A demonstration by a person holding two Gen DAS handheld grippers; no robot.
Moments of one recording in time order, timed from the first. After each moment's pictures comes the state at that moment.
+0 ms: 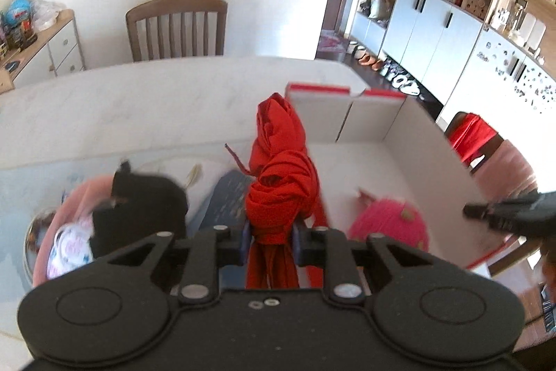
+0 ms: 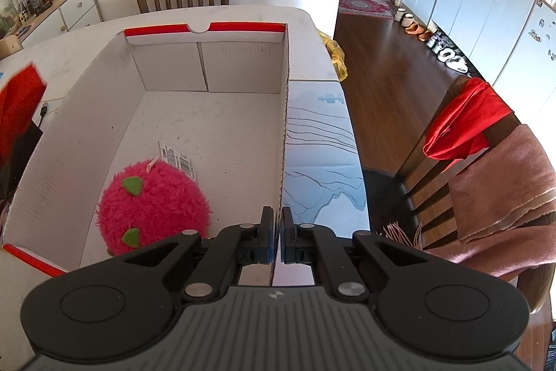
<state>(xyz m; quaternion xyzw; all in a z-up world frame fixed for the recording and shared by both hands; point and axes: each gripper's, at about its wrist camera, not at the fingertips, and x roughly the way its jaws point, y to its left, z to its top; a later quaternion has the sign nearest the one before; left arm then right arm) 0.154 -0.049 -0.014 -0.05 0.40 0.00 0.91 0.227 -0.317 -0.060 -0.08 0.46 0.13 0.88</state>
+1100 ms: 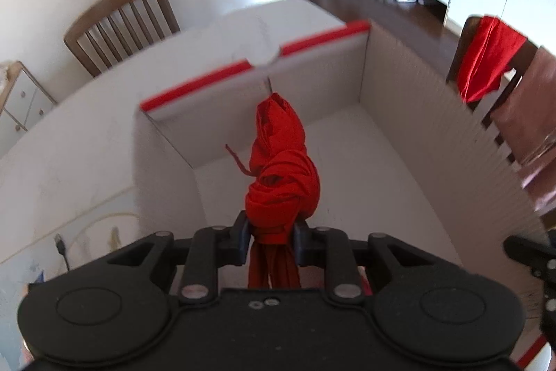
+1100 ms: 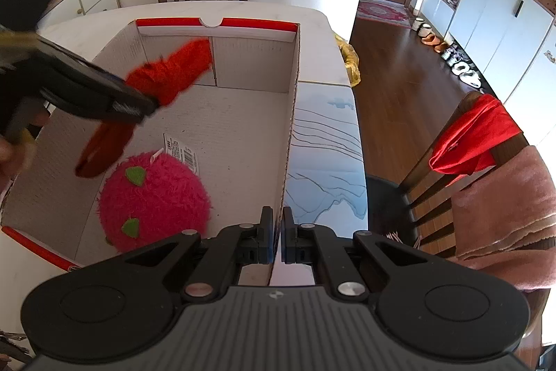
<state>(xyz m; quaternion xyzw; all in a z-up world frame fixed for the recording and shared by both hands) 0.293 -0.178 -0.080 0.11 0.51 -0.01 0.85 0.231 -0.321 -0.062 -0.11 0.46 0.16 0.87</state>
